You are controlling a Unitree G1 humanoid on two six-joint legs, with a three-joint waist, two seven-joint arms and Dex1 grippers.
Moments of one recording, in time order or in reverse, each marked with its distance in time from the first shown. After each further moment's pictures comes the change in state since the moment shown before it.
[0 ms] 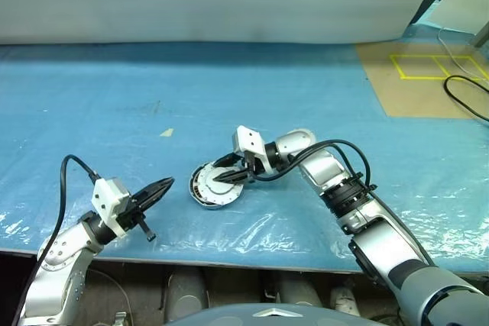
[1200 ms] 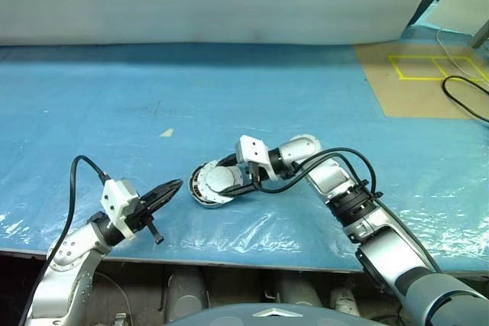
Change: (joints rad) left arm 0.004 -0.010 -0.047 -0.044 0.000 0.023 0.018; right arm 0.068 -0.033 0.018 -0.076 -0.041 -0.041 -0.015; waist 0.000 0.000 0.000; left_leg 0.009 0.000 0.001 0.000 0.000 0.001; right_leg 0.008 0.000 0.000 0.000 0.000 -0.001
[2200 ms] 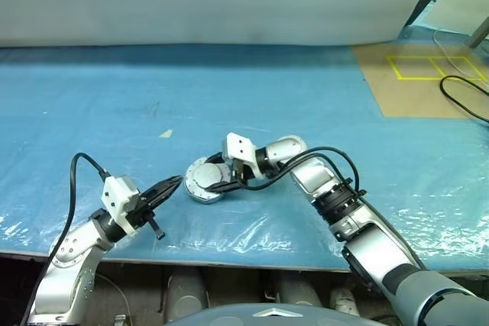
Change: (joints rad) left arm -0.023 -0.010 0.000 0.009 0.001 -0.001 0.012; right arm -0.034 0.116 0.009 0.079 -0.020 0.020 -0.094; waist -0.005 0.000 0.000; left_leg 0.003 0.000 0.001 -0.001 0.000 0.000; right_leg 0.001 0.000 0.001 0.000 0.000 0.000
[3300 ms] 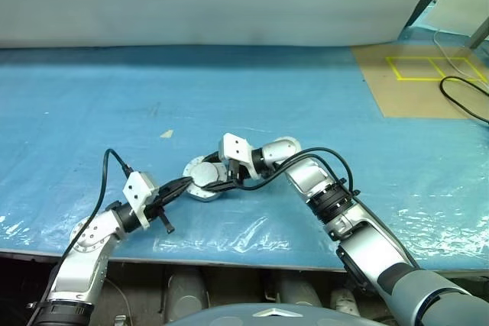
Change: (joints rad) left arm -0.121 0.004 -0.091 0.190 0.133 -0.077 0.004; right arm -0.007 0.012 -0.003 0.056 -0.022 -0.051 -0.014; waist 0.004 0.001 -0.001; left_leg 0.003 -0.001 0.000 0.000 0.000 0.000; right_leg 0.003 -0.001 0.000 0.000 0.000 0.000
